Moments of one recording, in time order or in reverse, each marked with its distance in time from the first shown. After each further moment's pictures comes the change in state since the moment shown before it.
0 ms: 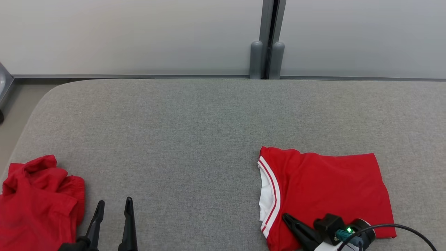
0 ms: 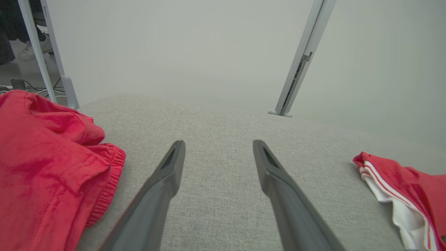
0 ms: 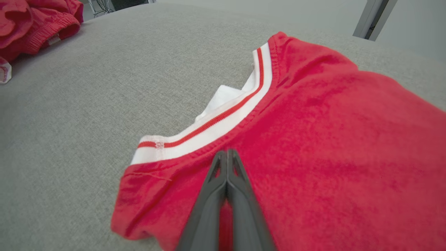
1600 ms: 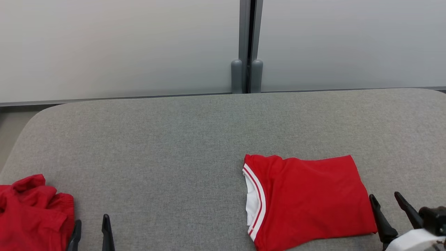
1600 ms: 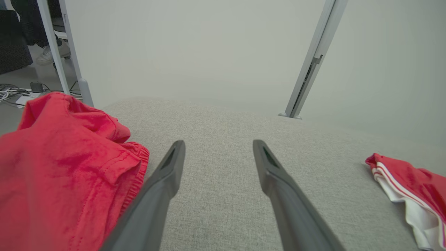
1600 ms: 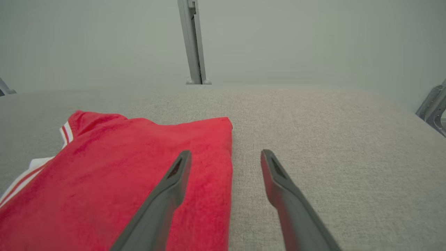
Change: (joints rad) left arm 0.071 0.000 0.102 0.010 0.001 0.002 -0.001; right arm 0.238 -0.024 -0.609 -0.202 -0.013 0.000 0.012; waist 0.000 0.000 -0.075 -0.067
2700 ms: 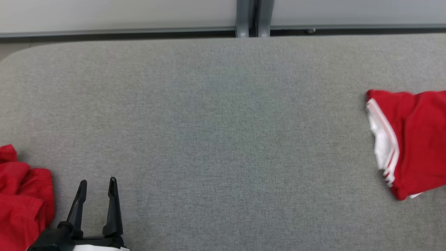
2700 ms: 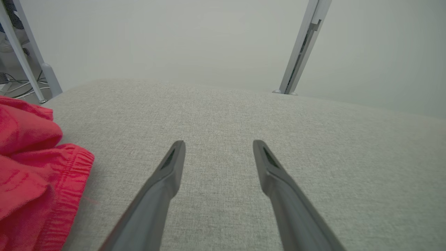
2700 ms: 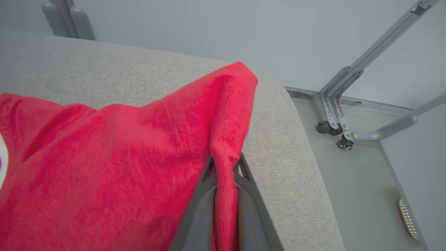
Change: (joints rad) left arm -0.121 0.000 -0.025 -0.040 0.037 -0.031 0.000; right arm -0.582 -0.449 0.242 0.449 0.252 0.000 0.272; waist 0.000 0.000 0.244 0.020
